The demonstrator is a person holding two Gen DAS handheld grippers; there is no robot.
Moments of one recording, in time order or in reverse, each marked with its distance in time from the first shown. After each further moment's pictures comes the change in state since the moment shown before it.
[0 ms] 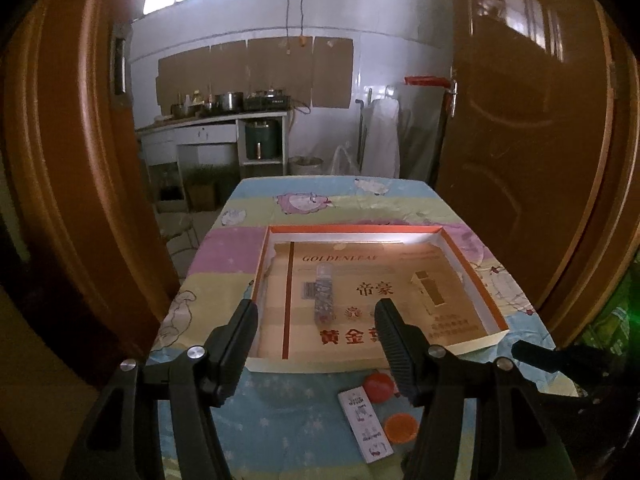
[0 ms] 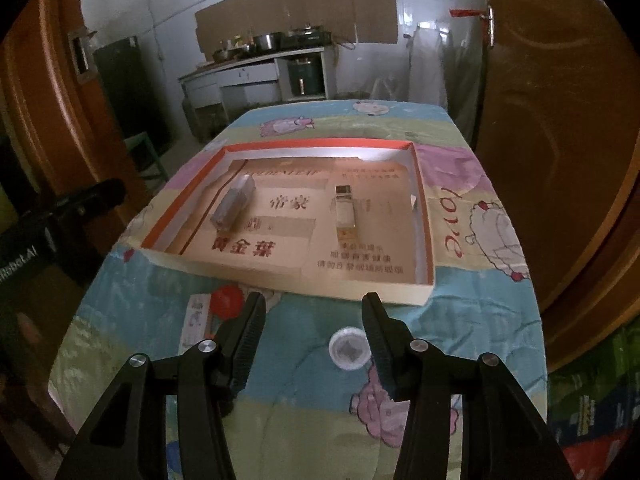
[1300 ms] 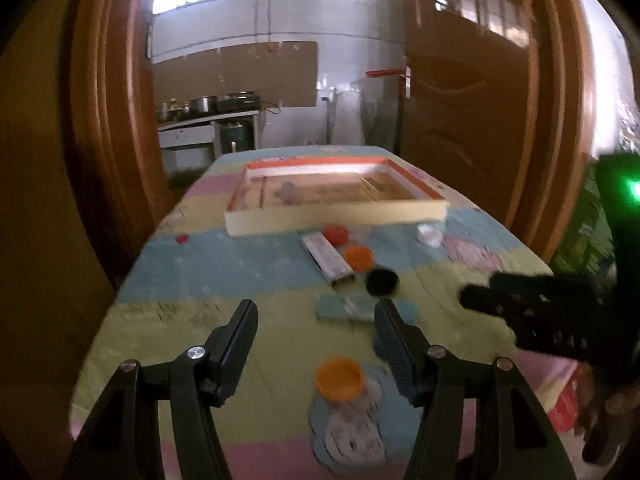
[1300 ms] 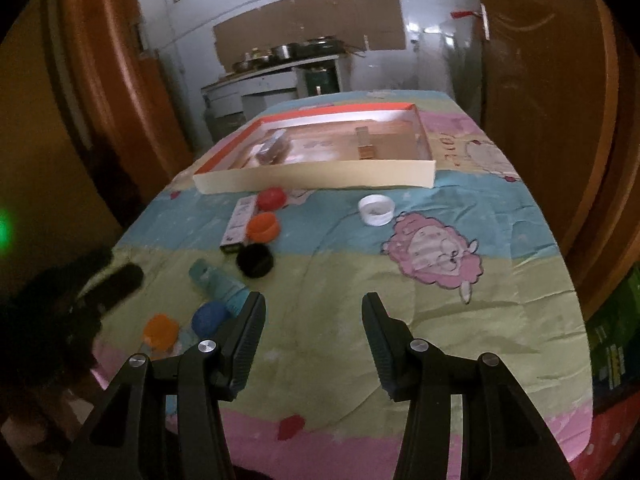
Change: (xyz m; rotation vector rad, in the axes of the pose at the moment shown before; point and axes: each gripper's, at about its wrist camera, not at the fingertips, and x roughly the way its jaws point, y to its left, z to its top) left arm -0.079 -0.016 -0.159 0.096 -0.020 -0.101; right arm -0.050 0.013 -0.119 0.011 -0.058 0.090
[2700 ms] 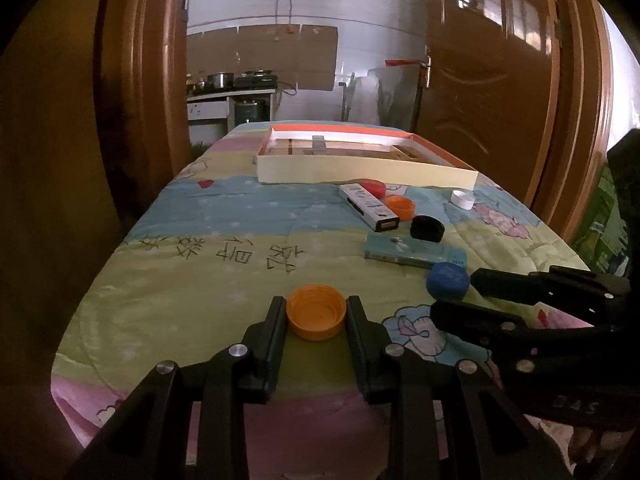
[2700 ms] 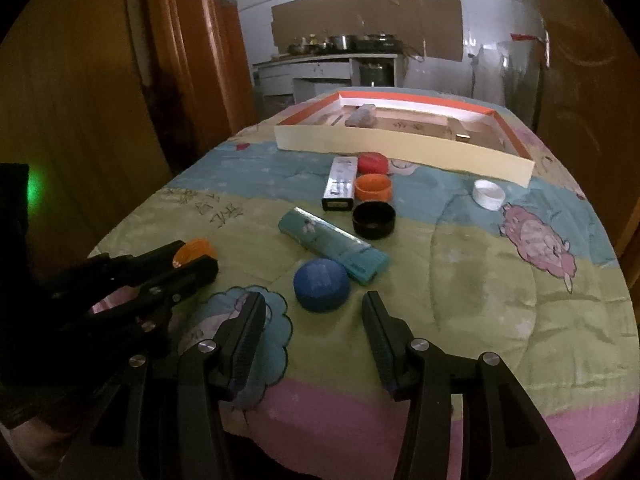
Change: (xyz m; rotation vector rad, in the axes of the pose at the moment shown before) left arm 0.016 0.036 -0.039 -0.088 0.045 0.030; right arm 0.032 0.075 -0.029 -0.175 0.016 0.072
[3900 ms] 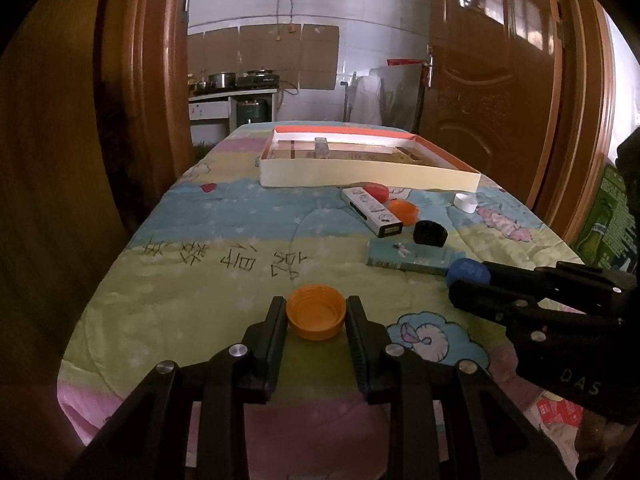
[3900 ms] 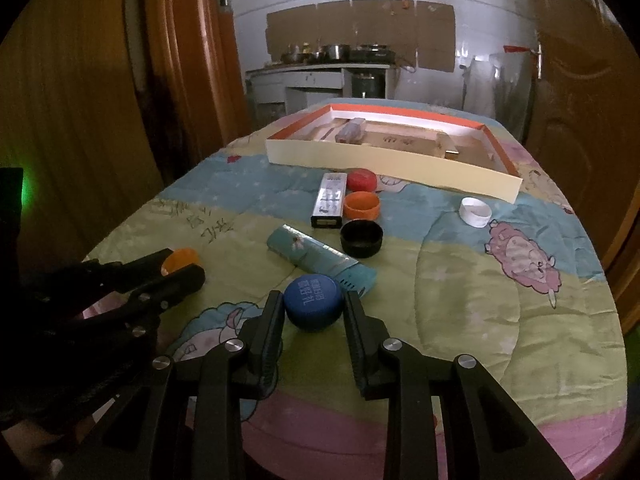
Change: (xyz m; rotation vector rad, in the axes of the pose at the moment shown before) left arm 0.002 0.001 0.007 0.003 0.002 0.006; right arm -0.005 -0.001 0.007 -0.005 -0.034 -0.040
